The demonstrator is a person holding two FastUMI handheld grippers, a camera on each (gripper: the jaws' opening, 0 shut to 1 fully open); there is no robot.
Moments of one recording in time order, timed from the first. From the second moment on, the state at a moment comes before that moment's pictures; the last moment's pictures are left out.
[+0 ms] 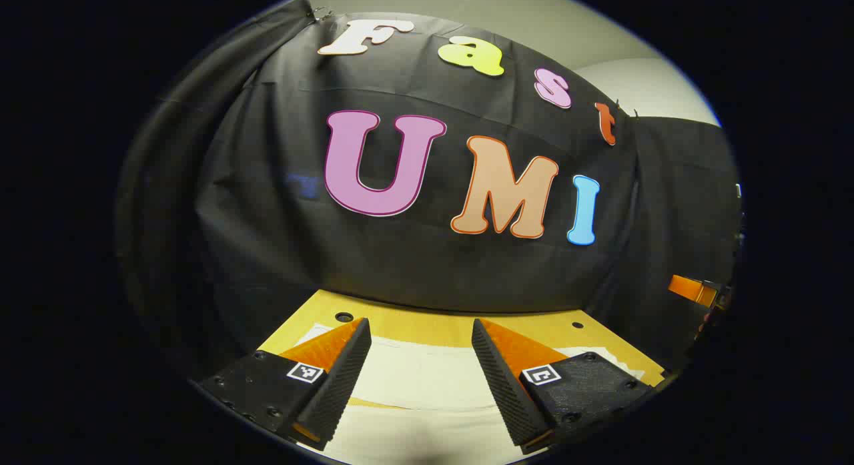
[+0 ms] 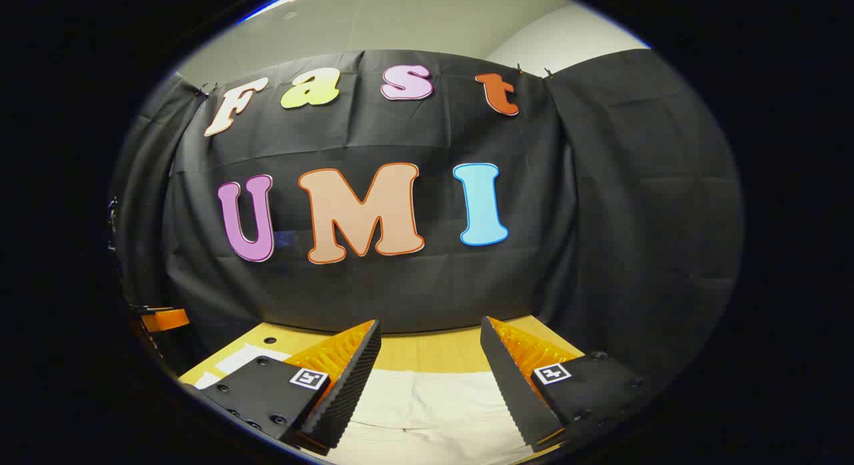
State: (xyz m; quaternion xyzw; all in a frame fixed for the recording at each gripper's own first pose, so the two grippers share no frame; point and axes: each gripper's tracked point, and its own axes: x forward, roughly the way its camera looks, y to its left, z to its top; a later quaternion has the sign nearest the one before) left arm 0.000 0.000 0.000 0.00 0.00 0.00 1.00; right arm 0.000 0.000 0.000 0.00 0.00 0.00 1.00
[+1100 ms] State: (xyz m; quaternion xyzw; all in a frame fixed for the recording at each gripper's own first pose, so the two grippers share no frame) left arm -0.027 0.017 -0.011 0.05 0.02 0.01 1.00; right arm -0.007 0.022 -0.021 -0.01 0.02 0.03 1.00
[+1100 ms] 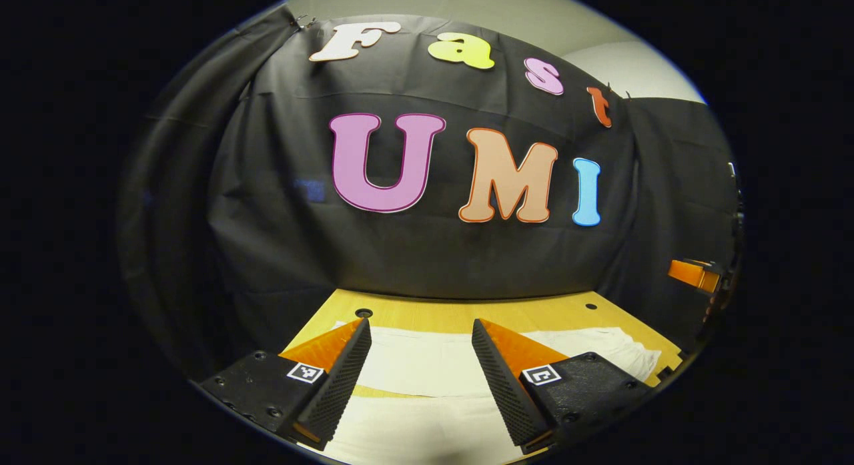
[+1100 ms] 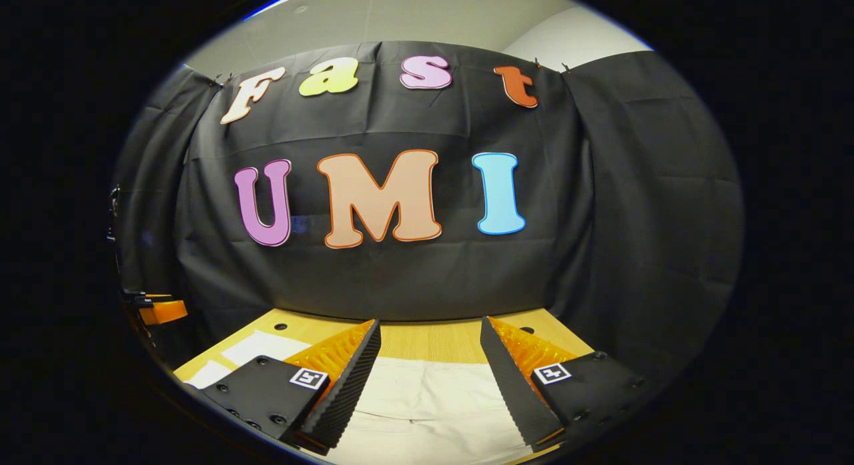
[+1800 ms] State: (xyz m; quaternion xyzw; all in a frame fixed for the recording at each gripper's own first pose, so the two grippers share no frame) left arm -0.046 0.066 -0.088 0.13 0.14 -0.11 0.98; right arm -0.030 0.053 -0.050 -0.01 0.05 0.02 1.00
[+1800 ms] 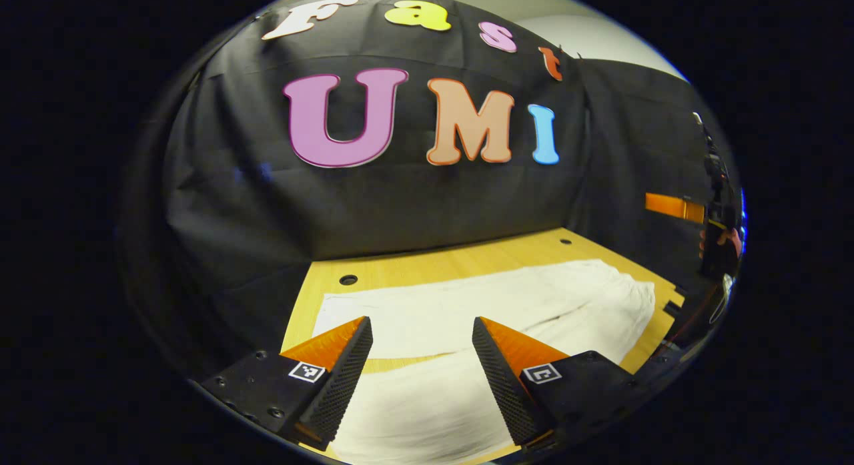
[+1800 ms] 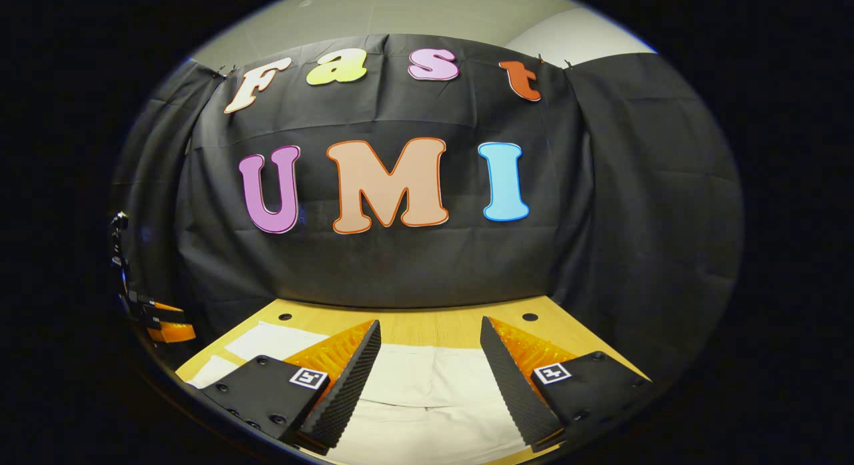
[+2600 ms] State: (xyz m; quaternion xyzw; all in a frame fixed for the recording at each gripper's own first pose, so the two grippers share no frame) left arm -0.142 0.119 -0.275 0.35 0.45 -0.32 0.76; right arm -0.068 0.046 -0.086 -0.02 0.09 0.00 1.00
